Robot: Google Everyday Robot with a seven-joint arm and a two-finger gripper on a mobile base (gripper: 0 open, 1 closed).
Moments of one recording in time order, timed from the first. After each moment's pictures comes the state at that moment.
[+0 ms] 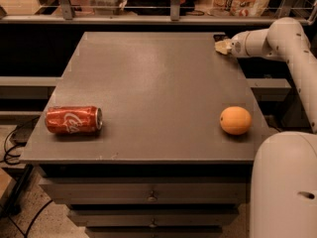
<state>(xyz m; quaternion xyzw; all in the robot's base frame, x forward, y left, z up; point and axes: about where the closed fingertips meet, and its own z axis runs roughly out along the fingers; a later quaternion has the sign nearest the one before) 0.874 -0.228 0.833 -0.24 0.82 0.16 0.50</state>
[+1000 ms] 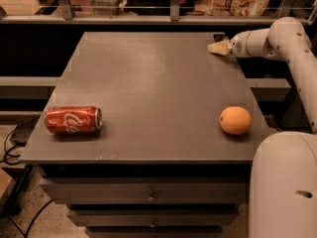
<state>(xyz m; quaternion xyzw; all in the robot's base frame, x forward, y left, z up) 0.874 -0.230 0.835 -0.24 0.82 0.16 0.50</state>
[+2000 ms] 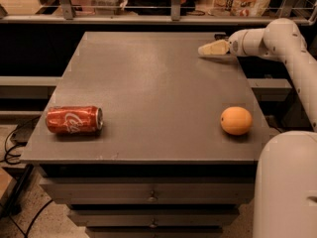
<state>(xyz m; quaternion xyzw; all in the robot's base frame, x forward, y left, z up) 0.880 -0.228 0.846 -0.23 0.80 0.14 0.53</state>
